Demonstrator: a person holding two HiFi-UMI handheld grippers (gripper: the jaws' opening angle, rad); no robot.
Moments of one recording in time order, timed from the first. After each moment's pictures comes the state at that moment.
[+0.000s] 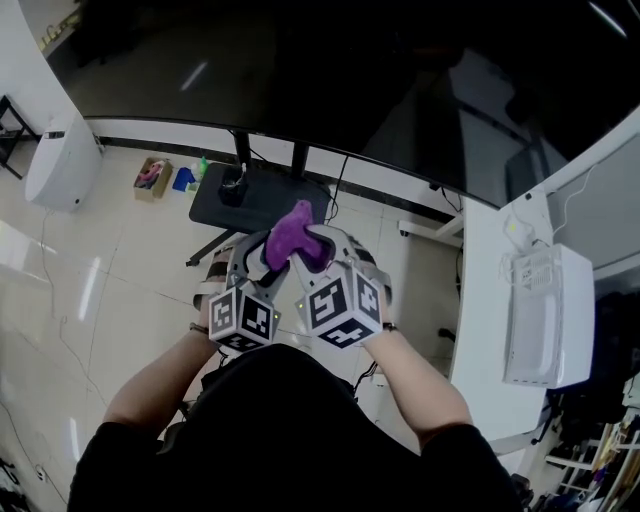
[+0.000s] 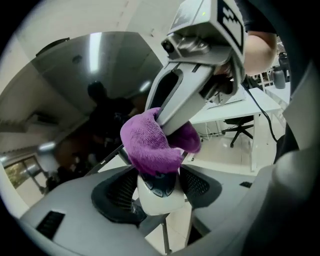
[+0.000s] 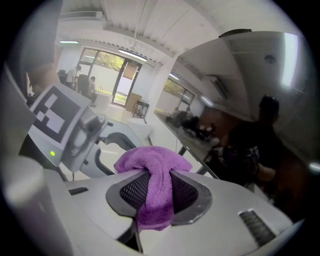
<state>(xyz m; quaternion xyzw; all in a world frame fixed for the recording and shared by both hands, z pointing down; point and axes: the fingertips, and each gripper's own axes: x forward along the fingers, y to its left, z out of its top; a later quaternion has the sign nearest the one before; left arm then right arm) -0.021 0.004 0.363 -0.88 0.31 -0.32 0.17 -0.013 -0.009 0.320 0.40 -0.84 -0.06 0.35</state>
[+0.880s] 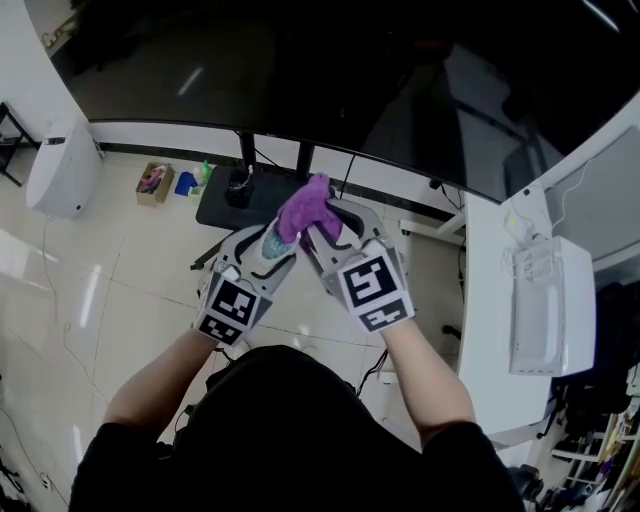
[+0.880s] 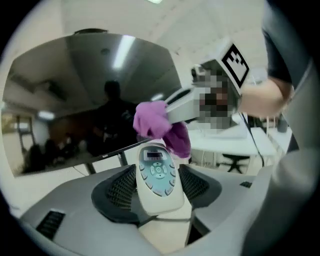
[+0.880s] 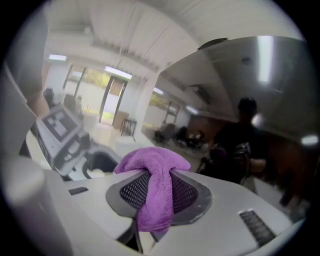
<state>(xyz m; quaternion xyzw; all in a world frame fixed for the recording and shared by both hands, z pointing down) -0.047 0.004 0.329 -0.94 0.29 -0.20 0.03 -0.006 -0.028 0.252 0.46 -0.86 -0.05 0.23</state>
